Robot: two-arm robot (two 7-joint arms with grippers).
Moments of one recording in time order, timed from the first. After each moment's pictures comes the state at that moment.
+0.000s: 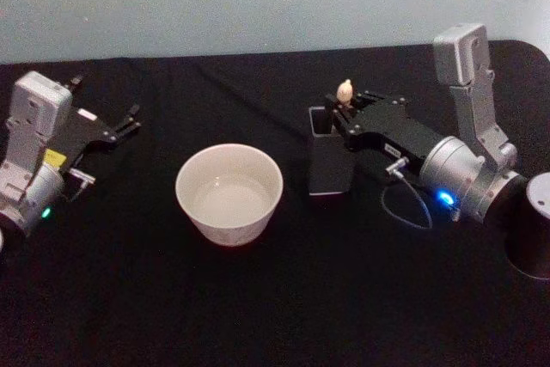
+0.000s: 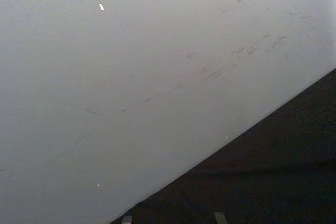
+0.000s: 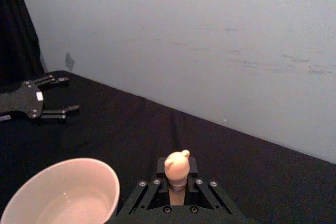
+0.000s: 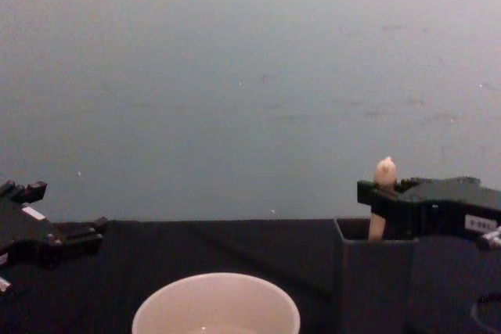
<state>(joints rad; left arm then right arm) -0.20 0.60 0.45 -1.41 -0.25 -0.12 0.03 0.14 0.41 -0.36 -1.67 0.39 0.19 0.28</state>
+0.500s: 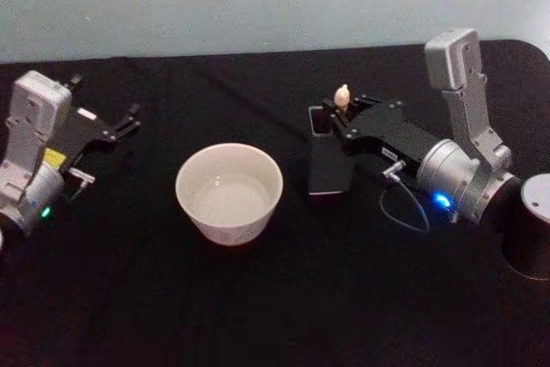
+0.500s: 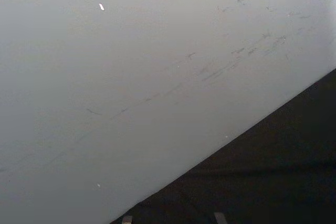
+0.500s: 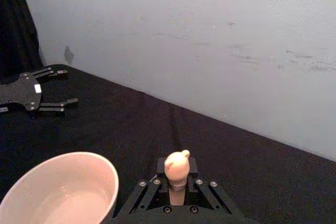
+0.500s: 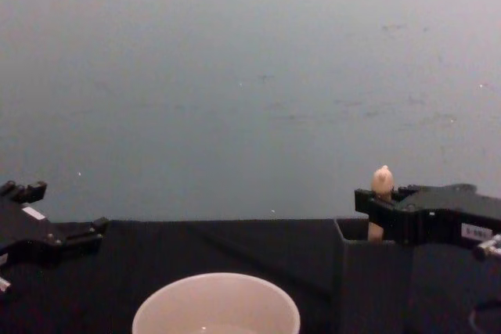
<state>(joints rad) -0.20 0.60 0.45 -1.41 -0.25 -0.12 0.03 0.14 0.40 -0.36 -1.66 0.36 0.19 0.28</state>
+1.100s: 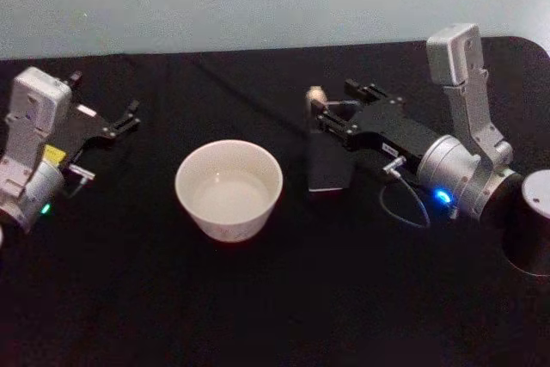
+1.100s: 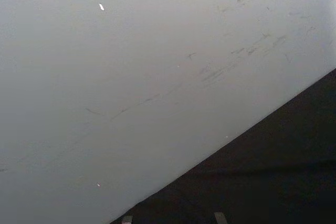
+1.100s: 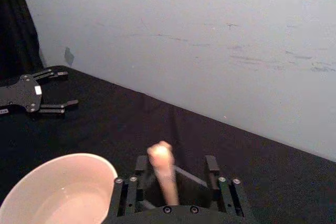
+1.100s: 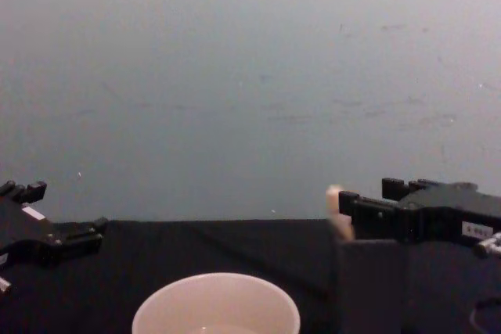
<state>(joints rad) -0.20 0.60 0.45 -1.41 -0.25 -0.12 0.03 0.14 0.40 -0.36 -1.66 0.36 0.19 0.28</state>
